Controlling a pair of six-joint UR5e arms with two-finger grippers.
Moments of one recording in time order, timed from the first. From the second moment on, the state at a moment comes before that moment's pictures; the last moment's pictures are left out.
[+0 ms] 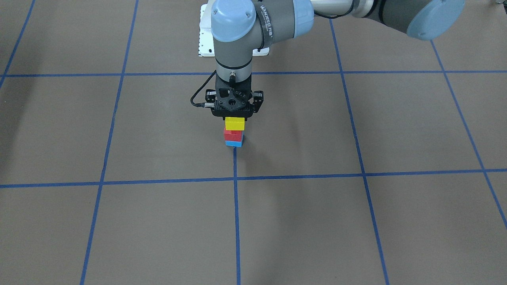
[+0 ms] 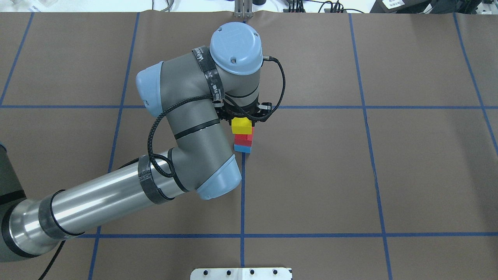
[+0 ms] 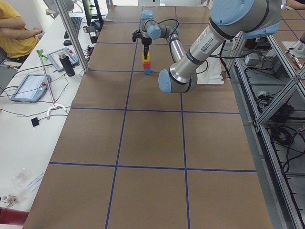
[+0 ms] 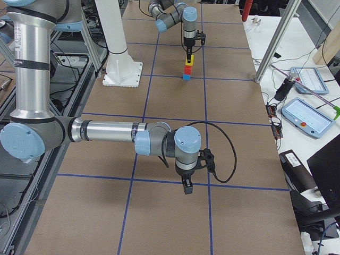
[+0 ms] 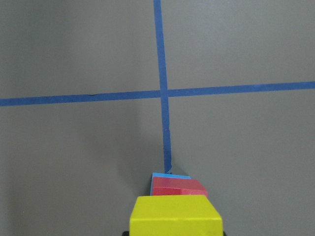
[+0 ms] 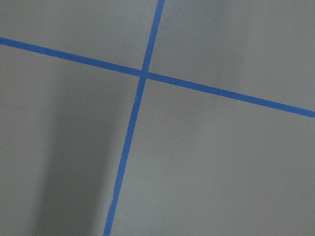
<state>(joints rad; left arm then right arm) -0.57 -2.56 -1.52 -1.39 -1.90 -1.10 1.62 -1.66 1.67 -1.59 2.29 -0.26</state>
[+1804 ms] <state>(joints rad) -0.55 -2.57 -1.48 -1.40 -1.90 -1.07 1.62 -1.66 1.67 -1.59 2.29 -0.26</state>
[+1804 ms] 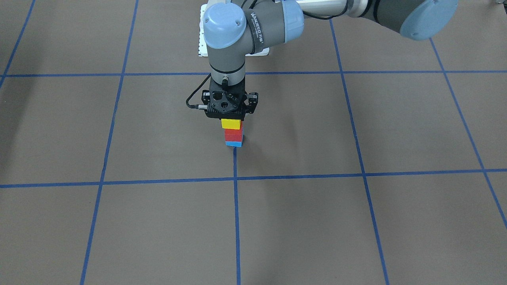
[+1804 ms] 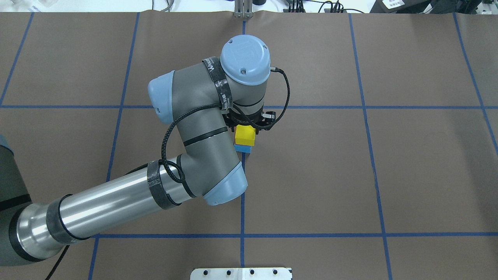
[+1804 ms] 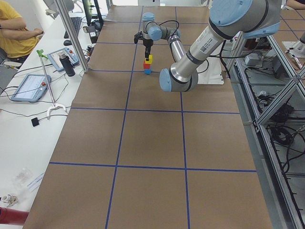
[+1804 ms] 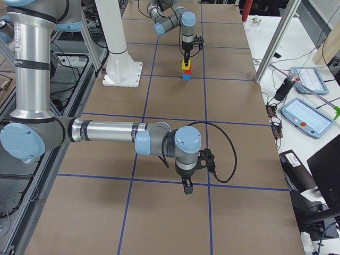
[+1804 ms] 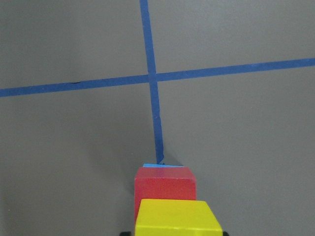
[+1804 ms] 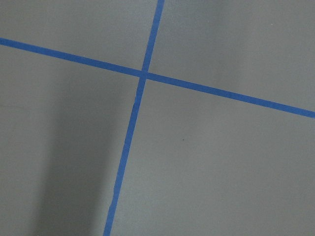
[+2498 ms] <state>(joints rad) -0.67 -2.53 -1.61 -1.35 -1.97 -0.99 1.62 -1.65 1.67 -1.59 2.29 -0.26</state>
